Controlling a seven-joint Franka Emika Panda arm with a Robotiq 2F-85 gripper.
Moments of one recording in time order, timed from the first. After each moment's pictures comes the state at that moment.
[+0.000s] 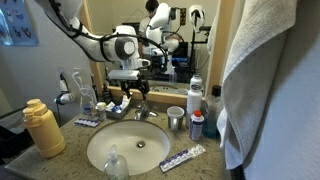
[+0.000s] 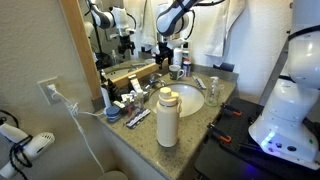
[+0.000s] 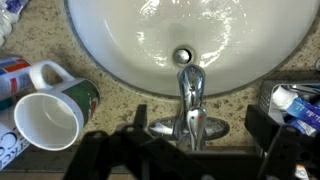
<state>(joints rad) -0.07 0.30 -0.04 -1.99 -0.08 2.33 -0.03</state>
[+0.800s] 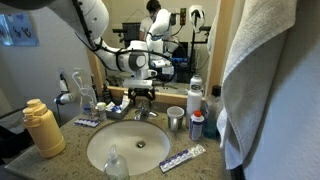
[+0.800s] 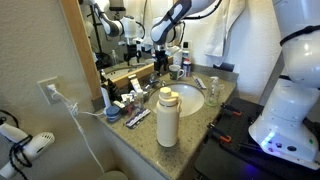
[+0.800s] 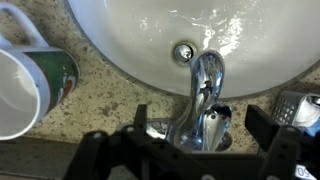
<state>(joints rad) -0.12 0.53 -0.02 -1.79 -0.02 2.30 -0.28</state>
